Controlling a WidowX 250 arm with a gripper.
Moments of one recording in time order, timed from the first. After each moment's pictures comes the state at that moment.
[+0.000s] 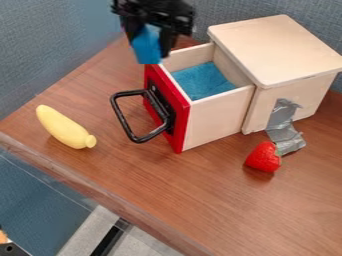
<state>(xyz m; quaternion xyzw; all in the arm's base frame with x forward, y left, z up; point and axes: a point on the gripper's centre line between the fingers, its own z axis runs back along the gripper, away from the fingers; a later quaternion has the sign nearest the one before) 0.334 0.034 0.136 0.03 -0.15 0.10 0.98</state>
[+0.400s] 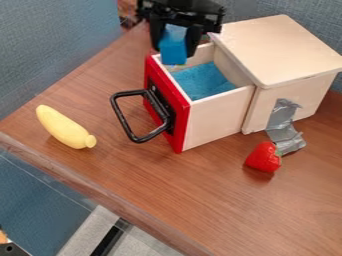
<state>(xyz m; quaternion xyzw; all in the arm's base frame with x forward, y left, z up) 0.351 0.016 0.137 0.04 -0.12 0.20 0.97</state>
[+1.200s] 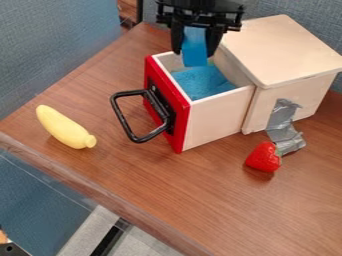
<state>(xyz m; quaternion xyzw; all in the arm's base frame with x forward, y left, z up) 0.370 0.002 0.131 0.02 -0.12 0.26 0.96</state>
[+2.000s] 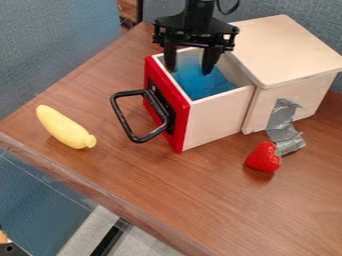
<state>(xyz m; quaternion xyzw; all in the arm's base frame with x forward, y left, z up) 0.364 0.003 0.105 0.02 -0.11 0.25 0.96</state>
